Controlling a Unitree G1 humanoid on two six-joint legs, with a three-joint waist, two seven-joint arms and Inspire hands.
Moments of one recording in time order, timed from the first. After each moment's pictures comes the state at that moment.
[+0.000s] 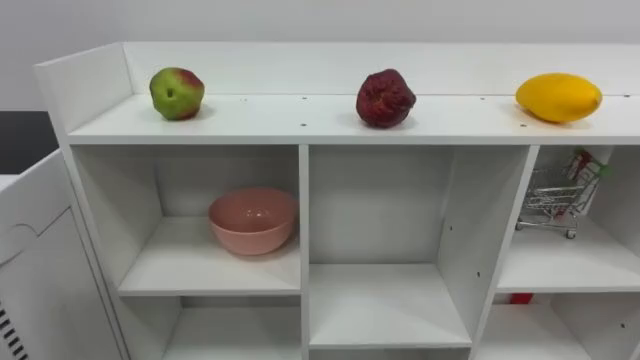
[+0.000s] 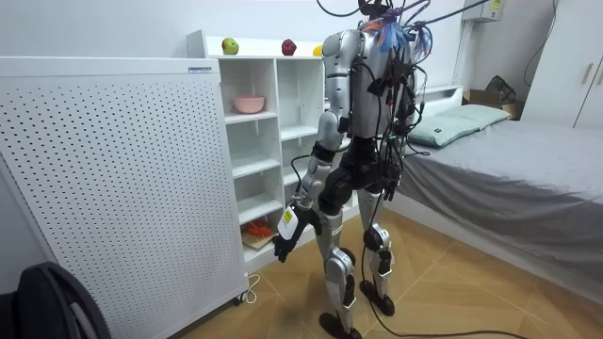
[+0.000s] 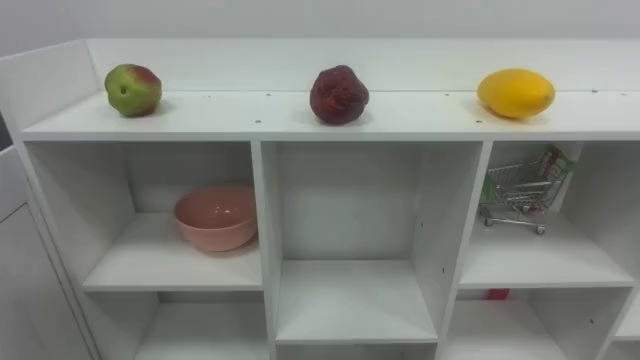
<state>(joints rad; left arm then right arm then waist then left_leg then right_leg) 0.23 0.15 0.15 1.12 0.41 0.10 0.18 0.14 -0.21 -0.06 1.25 0.15 -0.01 0.00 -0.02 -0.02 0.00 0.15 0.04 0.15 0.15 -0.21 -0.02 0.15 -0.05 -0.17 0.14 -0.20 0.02</state>
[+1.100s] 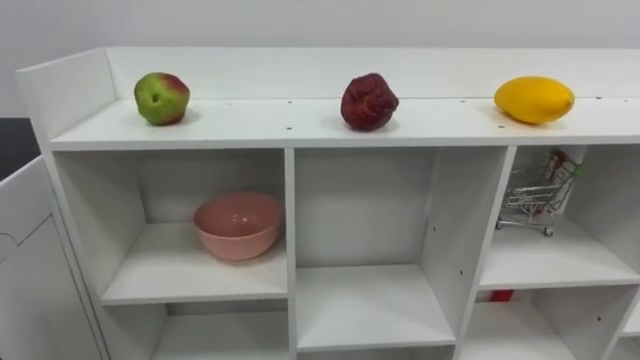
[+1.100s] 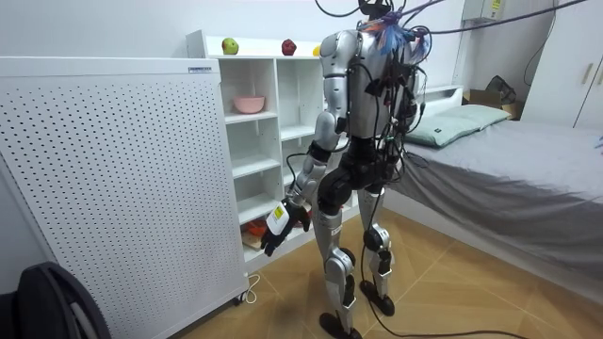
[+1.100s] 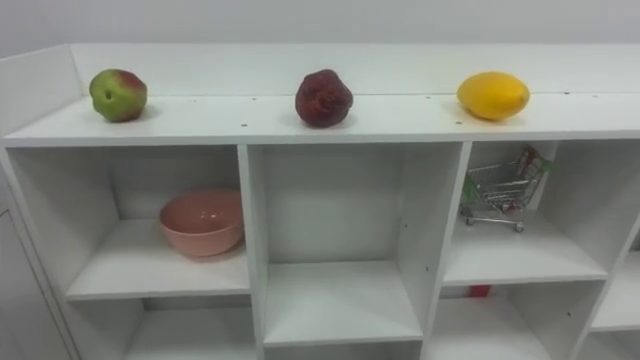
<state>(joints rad) 0.26 0.15 0.26 1.08 0.38 0.03 0.24 0.11 -0.20 -0.43 0.92 0.80 -0.02 -0.24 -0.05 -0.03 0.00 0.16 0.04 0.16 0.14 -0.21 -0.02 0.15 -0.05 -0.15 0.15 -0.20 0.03</state>
